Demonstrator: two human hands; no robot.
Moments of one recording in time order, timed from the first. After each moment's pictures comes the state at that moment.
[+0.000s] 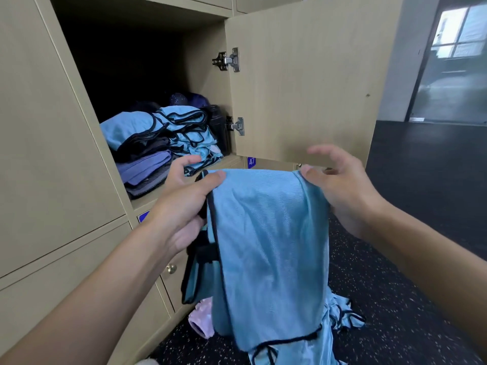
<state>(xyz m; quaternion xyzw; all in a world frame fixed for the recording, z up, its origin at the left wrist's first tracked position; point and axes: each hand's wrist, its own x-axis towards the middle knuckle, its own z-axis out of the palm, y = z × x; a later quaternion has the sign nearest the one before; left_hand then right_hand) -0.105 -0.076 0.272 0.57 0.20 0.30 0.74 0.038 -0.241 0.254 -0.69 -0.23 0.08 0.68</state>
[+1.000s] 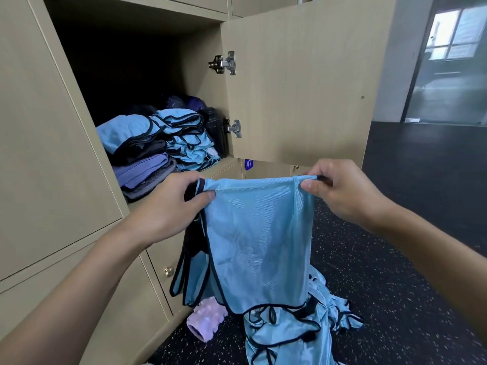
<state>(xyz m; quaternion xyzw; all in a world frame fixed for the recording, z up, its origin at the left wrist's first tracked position) -0.118 -0.033 0.266 0.92 0.13 0.24 0.29 0.056 -0.259 0.254 -0.81 -0.39 -0.05 0.44</state>
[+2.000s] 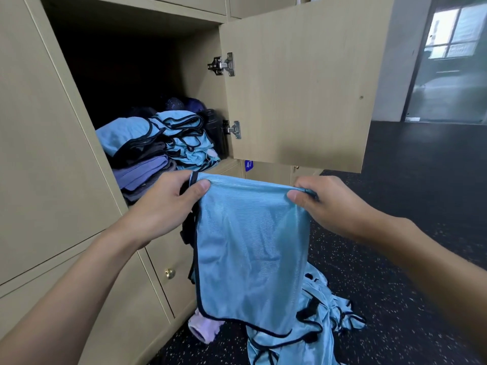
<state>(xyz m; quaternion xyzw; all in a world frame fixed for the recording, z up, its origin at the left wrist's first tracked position) -0.123 -0.030 0.273 0.90 0.11 0.23 0.35 0.050 -0.252 0.241 -0.81 -0.47 -0.06 0.33</state>
